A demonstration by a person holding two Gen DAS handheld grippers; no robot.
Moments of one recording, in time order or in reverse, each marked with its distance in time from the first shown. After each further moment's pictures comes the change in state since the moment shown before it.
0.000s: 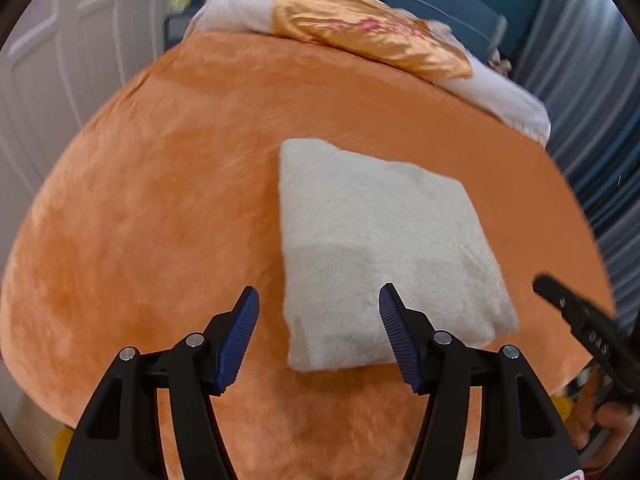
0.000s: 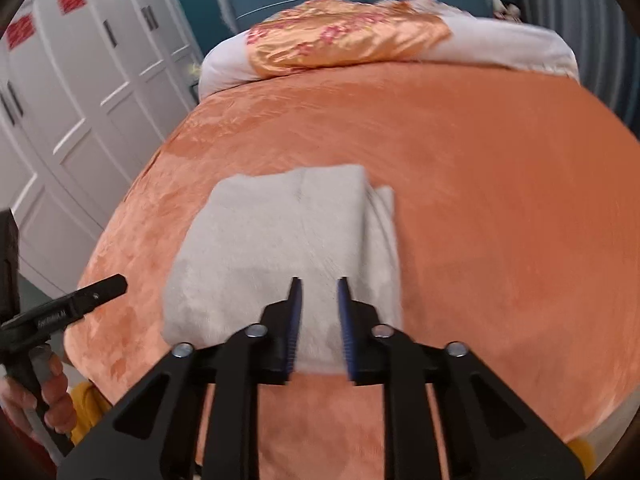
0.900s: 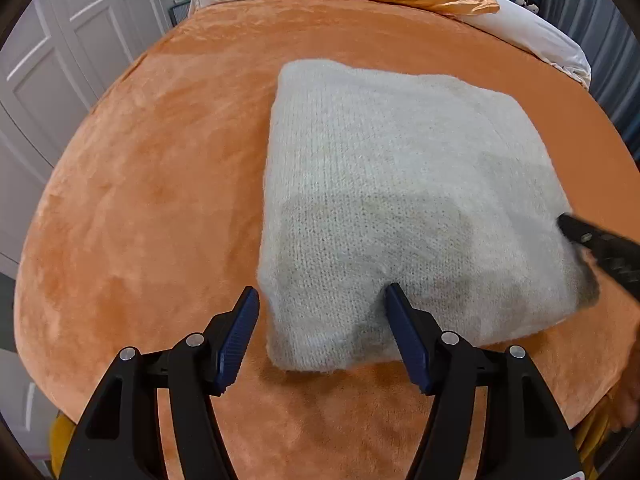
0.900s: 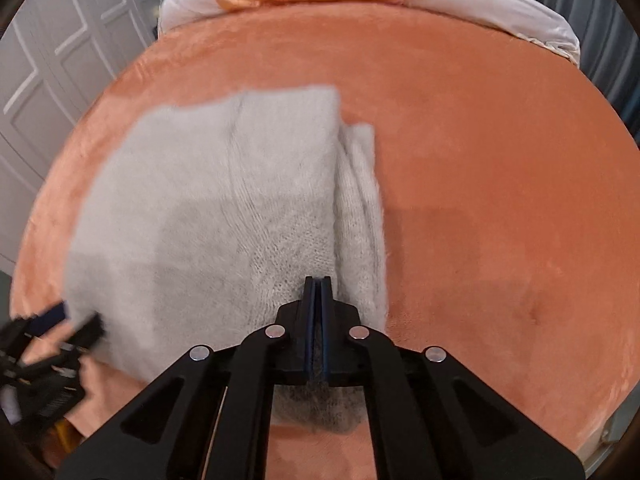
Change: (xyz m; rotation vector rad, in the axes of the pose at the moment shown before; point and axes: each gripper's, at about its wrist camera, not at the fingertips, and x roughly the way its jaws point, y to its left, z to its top) left arm 0.070 -0.017 -0.032 0.046 0.127 0.180; right arm 0.063 -0.028 -0.003 0.020 0.135 -0.092
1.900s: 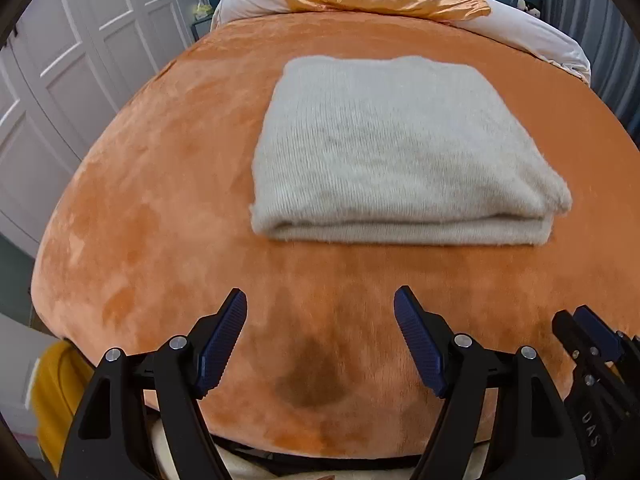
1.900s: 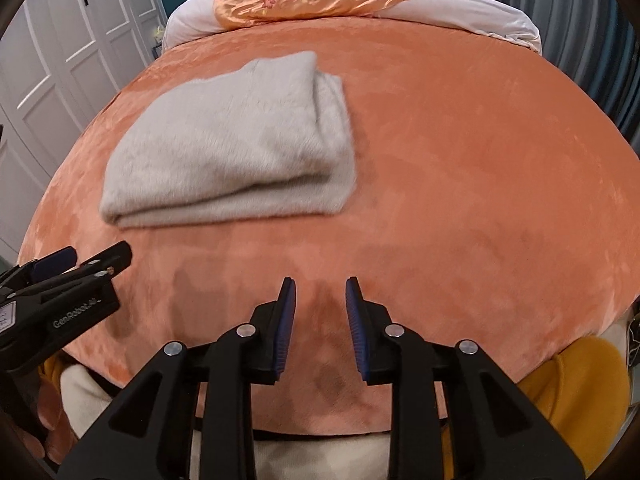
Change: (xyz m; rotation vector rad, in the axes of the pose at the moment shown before) left arm -0.034 -0.032 -0.082 -0.018 -0.069 0.081; right arm -0.052 -0.003 -0.142 0.027 -0.059 -0.059
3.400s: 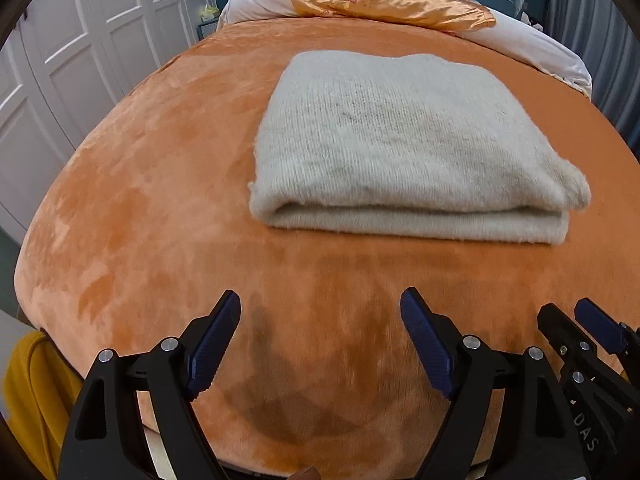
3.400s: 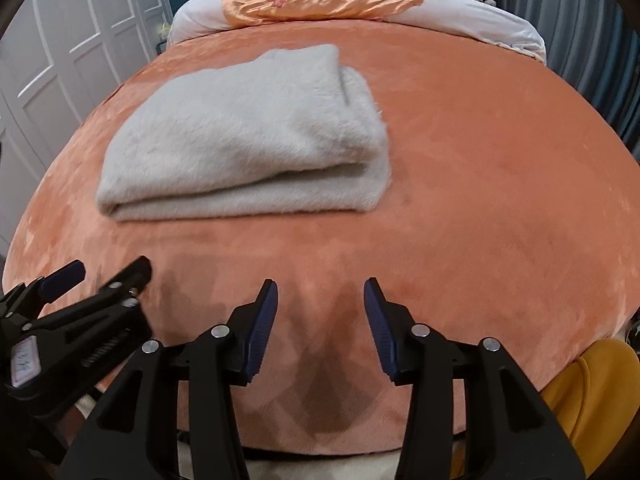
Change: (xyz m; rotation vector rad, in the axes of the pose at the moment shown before) left arm 0.019 0.002 -0.014 -0.038 -0.047 -0.016; right arm 0.023 0.017 0.004 -0.010 -0.014 -0.027
